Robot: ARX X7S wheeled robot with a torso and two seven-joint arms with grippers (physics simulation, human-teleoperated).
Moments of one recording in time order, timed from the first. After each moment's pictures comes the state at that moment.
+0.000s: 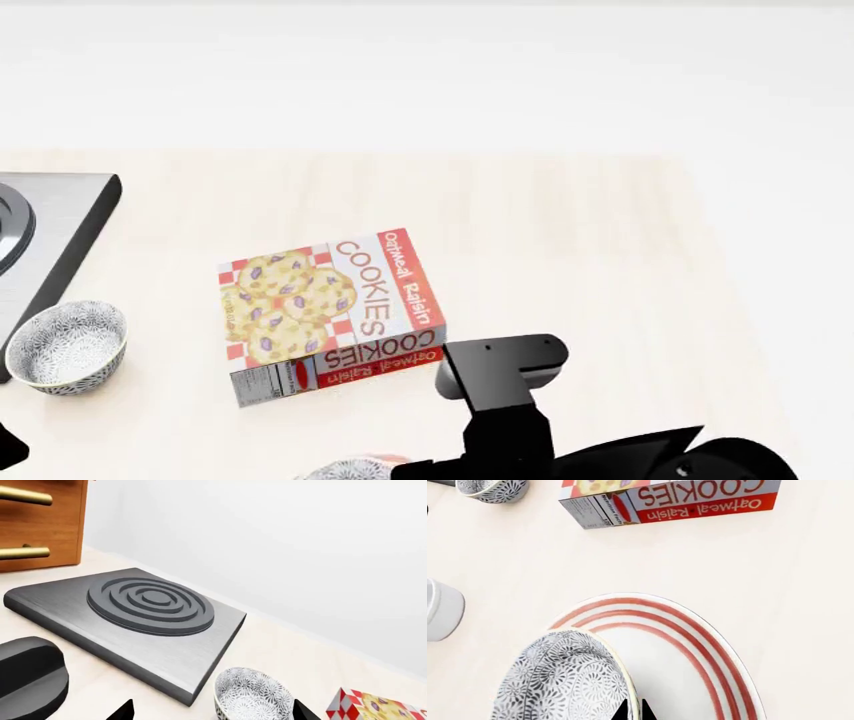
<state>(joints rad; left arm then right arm) -0.11 -0.34 -0.12 0.04 -0.61 -0.12 -0.29 0.82 0.38 -0.40 0.11 1.44 1.37 0.49</state>
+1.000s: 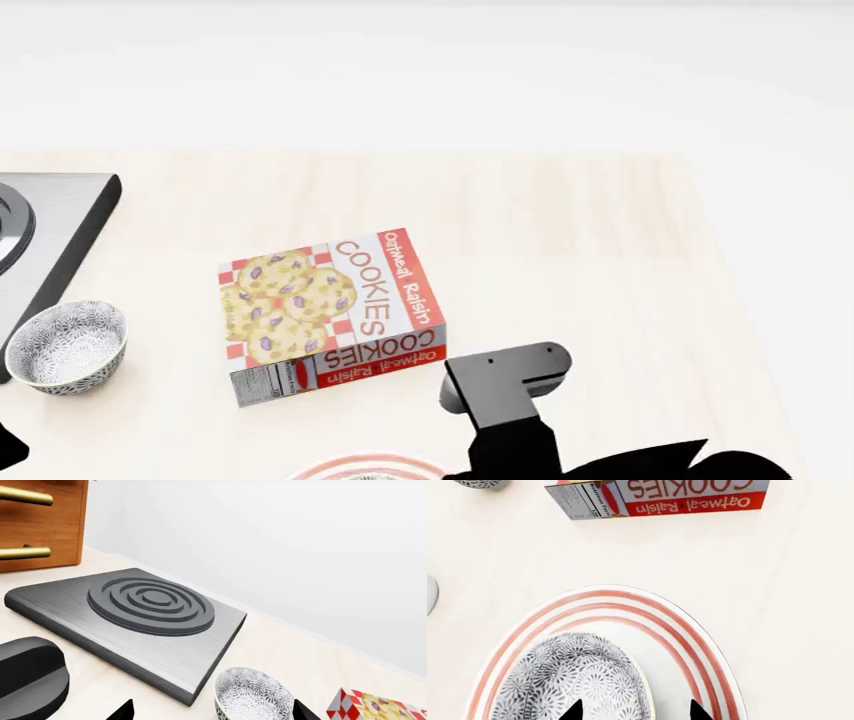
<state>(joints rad) -0.11 -0.34 -0.11 0.04 -0.61 -0.12 -0.30 0.81 0.43 -0.50 0.07 1.36 1.30 0.41</state>
